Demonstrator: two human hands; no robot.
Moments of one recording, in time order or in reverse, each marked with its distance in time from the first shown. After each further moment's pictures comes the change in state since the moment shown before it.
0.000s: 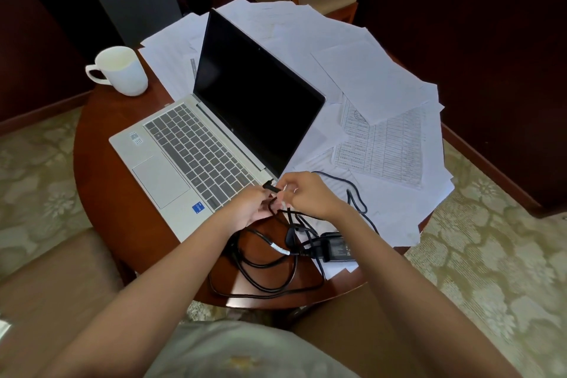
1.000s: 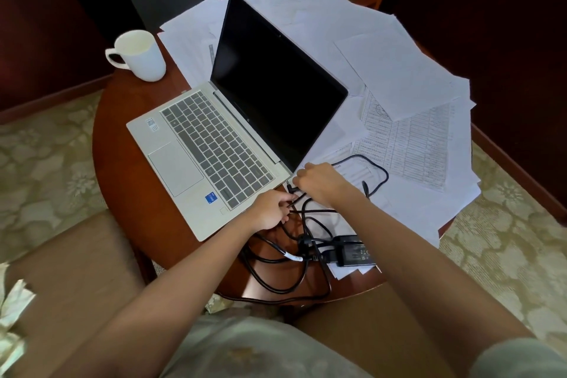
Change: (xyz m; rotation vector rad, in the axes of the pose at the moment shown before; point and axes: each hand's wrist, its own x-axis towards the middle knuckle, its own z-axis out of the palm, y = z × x) left_hand 0.020 -0.029 -0.015 0.882 -0.134 0.389; right_hand 0.043 0.018 0.002 -1.275 -0.185 -0.408
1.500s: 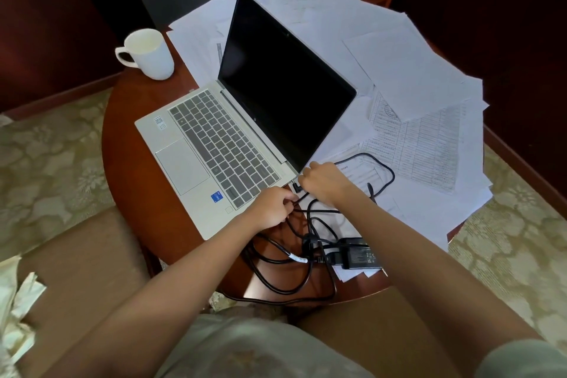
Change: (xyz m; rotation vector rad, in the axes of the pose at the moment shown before) left_hand -0.007 0.006 -0.006 0.111 0.070 0.026; right_hand 0.007 0.000 0.002 -0.033 -0.014 0.033
